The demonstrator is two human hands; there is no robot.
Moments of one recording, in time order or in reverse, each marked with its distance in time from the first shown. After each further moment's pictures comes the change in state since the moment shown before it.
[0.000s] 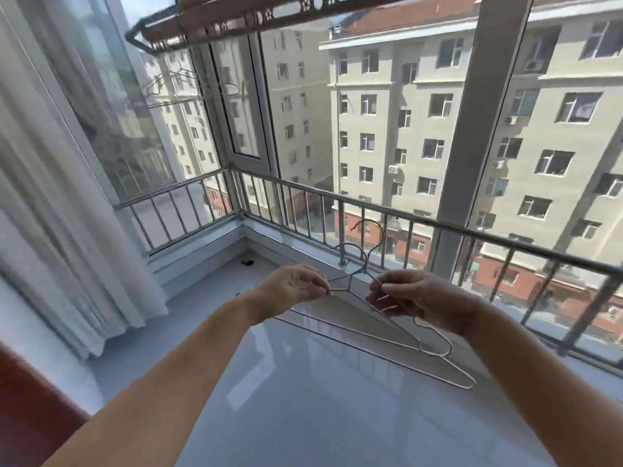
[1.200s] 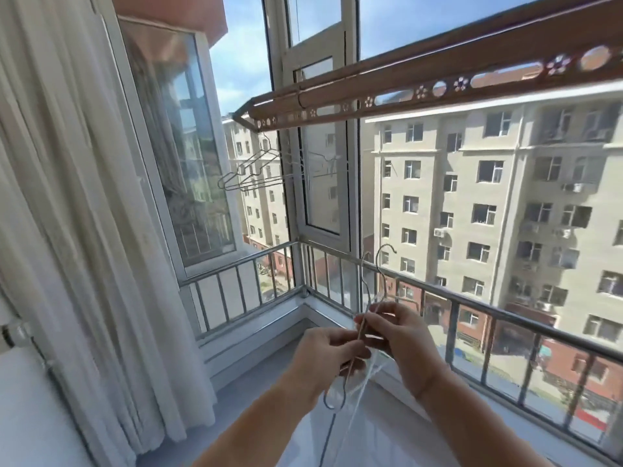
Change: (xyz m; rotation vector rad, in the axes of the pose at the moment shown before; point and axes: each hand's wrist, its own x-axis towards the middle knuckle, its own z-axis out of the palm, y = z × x) left_hand 0.120 -0.147 -0.320 -0.499 0.370 -0.145; right_hand 0.449 -0.113 0.202 0.244 0.353 -0.347
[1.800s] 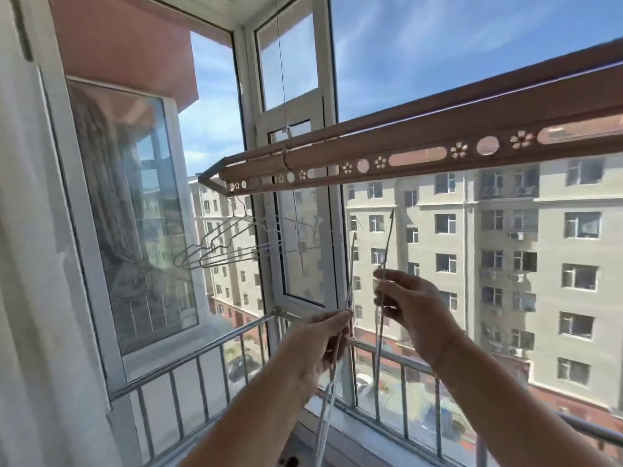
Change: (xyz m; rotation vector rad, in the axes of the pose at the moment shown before) left_hand 0.226 0.105 -0.089 -0.335 0.004 -0.028; right_hand 0.234 -0.095 0.065 -0.120 0.104 -0.309
